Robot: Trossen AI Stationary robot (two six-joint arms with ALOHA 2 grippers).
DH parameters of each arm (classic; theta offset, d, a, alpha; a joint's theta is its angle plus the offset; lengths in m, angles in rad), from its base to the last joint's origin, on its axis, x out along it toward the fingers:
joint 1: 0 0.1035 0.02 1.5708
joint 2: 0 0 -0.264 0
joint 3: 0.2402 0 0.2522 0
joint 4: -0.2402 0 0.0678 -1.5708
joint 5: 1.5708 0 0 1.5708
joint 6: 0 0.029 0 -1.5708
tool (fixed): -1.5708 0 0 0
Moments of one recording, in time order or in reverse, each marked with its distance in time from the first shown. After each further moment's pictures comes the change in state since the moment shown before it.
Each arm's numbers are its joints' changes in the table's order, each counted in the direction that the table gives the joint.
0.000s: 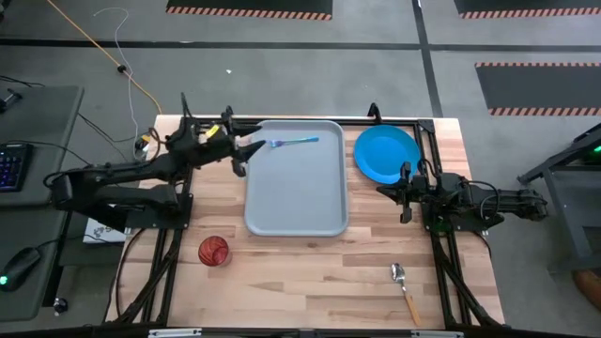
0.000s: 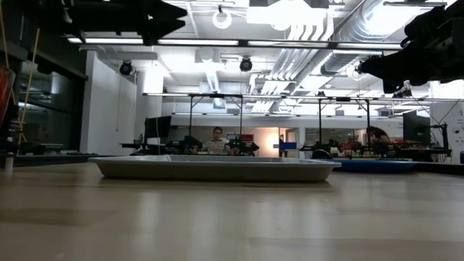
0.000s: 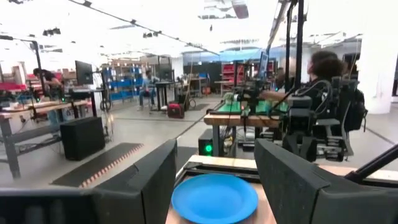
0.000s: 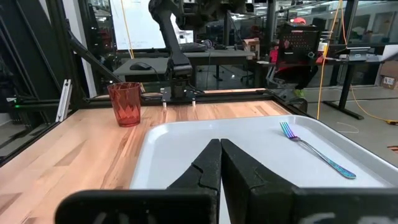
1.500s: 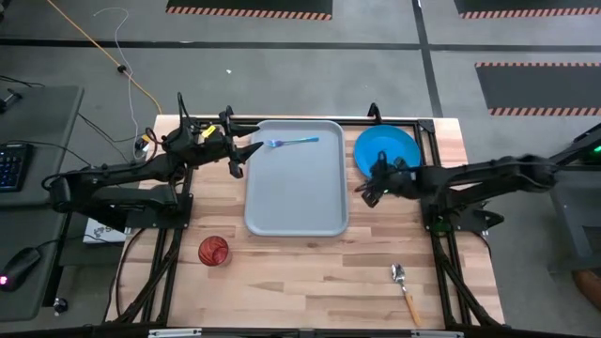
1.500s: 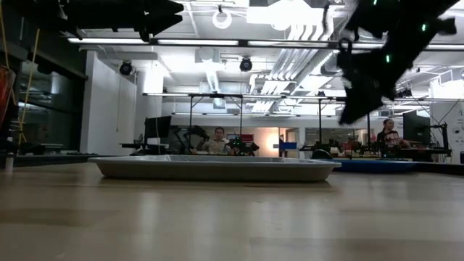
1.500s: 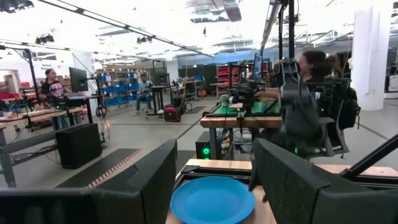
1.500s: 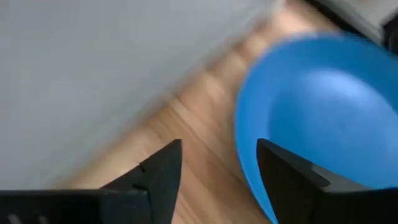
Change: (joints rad) left arm 0.000 0.036 0.000 -0.025 -0.028 0.026; right arm 0.000 -1.076 0.573 -0.557 -0.454 0.555
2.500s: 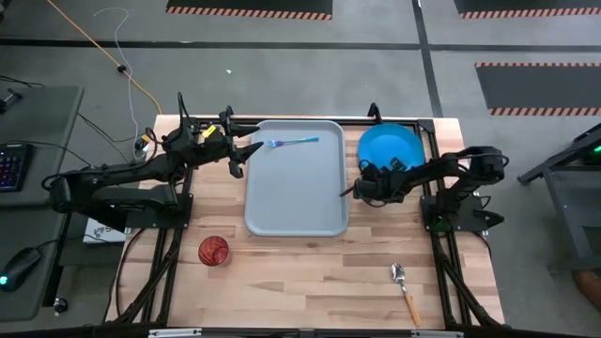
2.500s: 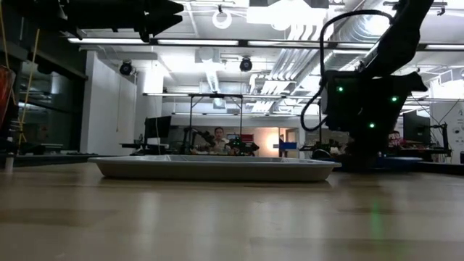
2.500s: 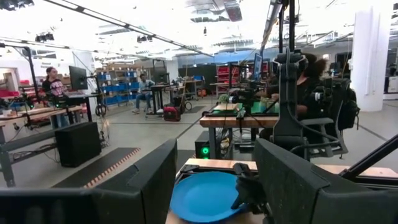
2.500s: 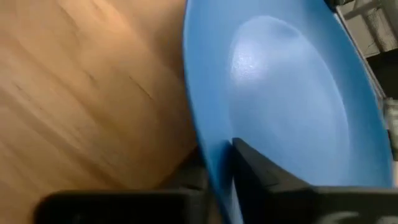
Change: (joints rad) left arm 0.000 0.000 0.000 -0.003 0.001 -0.008; right arm -0.103 -0.513 -0.015 0.079 -0.271 0.019
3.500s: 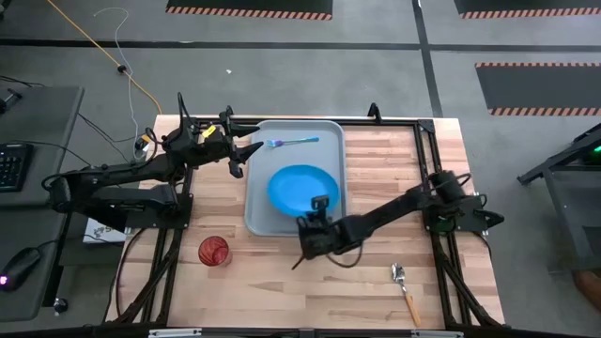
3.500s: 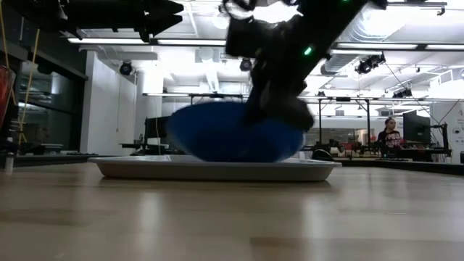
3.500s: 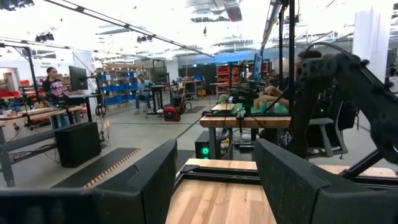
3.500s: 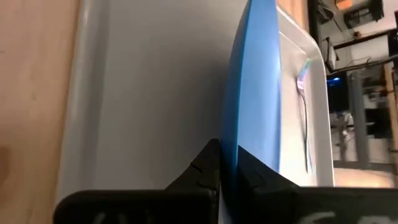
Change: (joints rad) left arm 0.000 0.000 0.000 0.000 0.000 0.000; right arm 0.482 -0.393 0.777 -0.015 -0.015 -0.650
